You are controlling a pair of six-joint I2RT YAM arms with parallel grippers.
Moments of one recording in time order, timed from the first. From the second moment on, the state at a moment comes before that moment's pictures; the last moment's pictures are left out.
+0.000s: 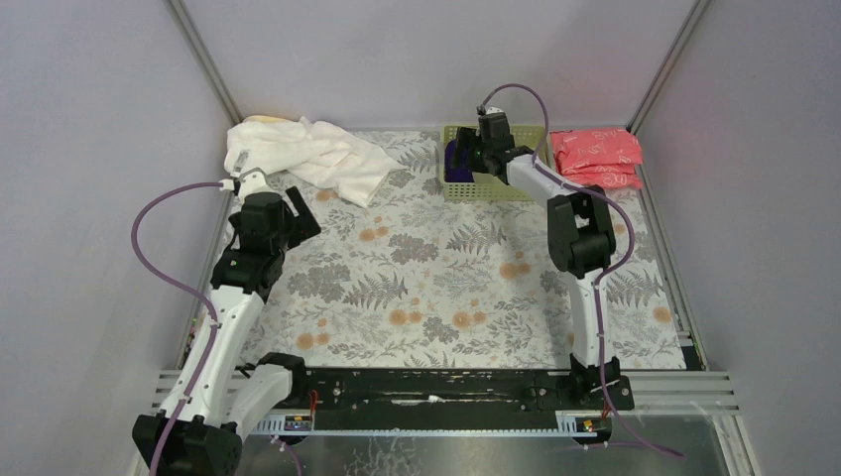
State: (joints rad) left arm -0.12 0.91 0.89 -0.56 -0.31 -0.45; right arm 0.35 2.29 1.82 -0.20 -0.04 0.41
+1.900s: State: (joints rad) left arm -0.54 1.39 1.37 -0.31 0.03 -0.73; right arm 0.35 0.91 0.59 -0.02 -0.14 0.35
